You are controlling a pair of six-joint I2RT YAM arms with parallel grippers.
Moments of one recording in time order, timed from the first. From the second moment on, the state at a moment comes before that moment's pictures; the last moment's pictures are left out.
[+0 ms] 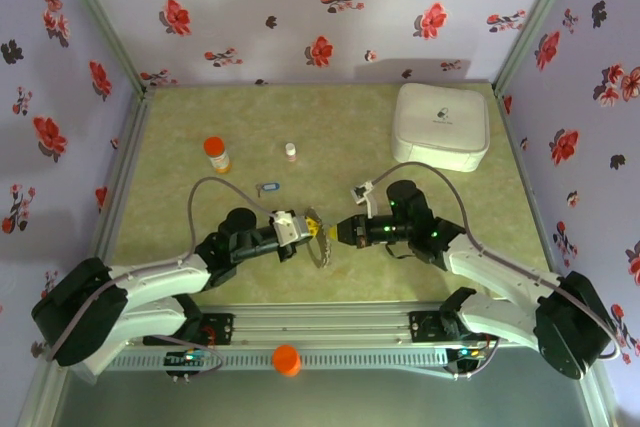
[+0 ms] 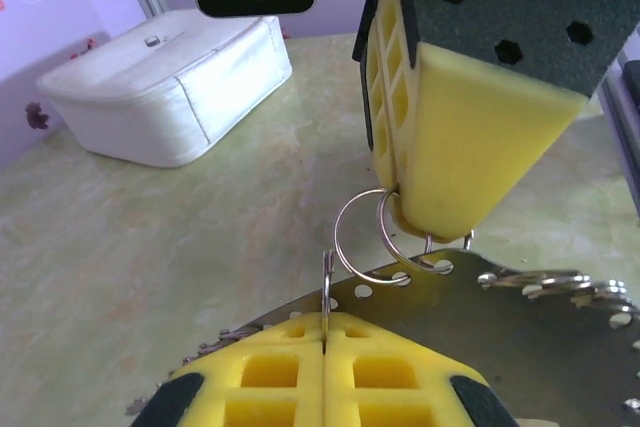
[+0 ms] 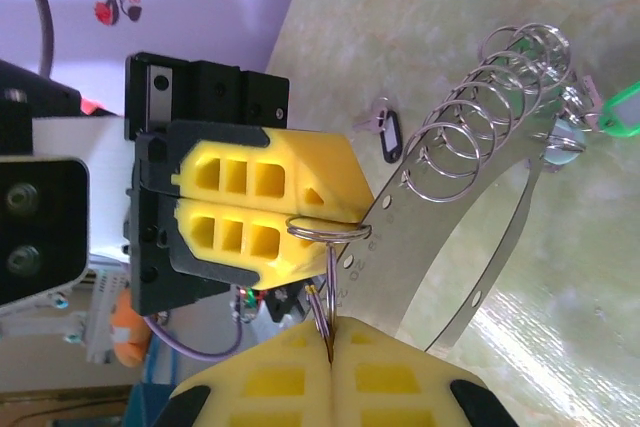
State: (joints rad) left arm -0.87 1.15 0.30 0.61 0.34 0.29; right arm 0.71 1.06 0.52 0.00 -0.71 0.71
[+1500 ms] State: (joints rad) left arm -0.86 1.21 0.31 0.68 0.38 0.18; right arm 0.69 1.03 0.54 -0.05 -0.70 0.72
